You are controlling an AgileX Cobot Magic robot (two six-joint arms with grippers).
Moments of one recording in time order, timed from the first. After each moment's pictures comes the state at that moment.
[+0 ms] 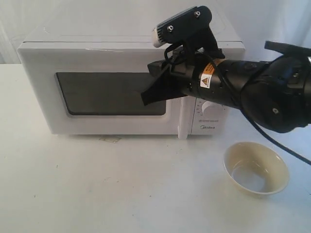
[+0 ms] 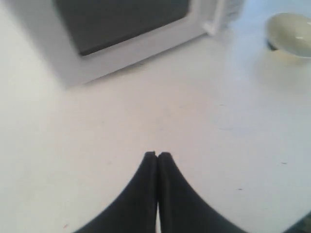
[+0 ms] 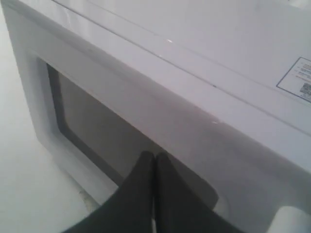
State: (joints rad) left arm -0.19 0.44 -0.79 -0.33 1.13 0.34; right arm 0.53 1.48 -0.90 -0.17 -0.20 0.09
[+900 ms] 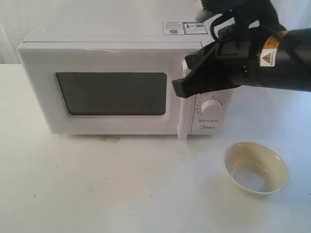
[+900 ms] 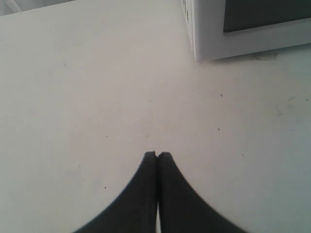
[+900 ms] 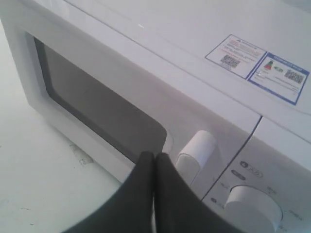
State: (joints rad) left arm -0.19 0.10 -0.78 0.11 1.32 0.06; right arm 0.52 1.19 -0.91 -0.17 0.23 0.07
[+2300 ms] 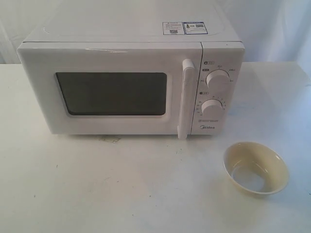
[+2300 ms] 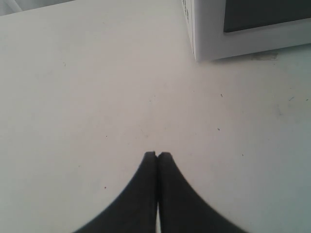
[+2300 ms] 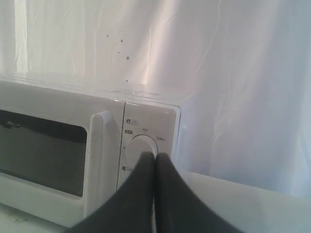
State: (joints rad) left arm -0.19 0.10 -0.78 0.11 1.32 0.06; right arm 0.20 0.14 -0.01 -0.17 -0.27 0.11
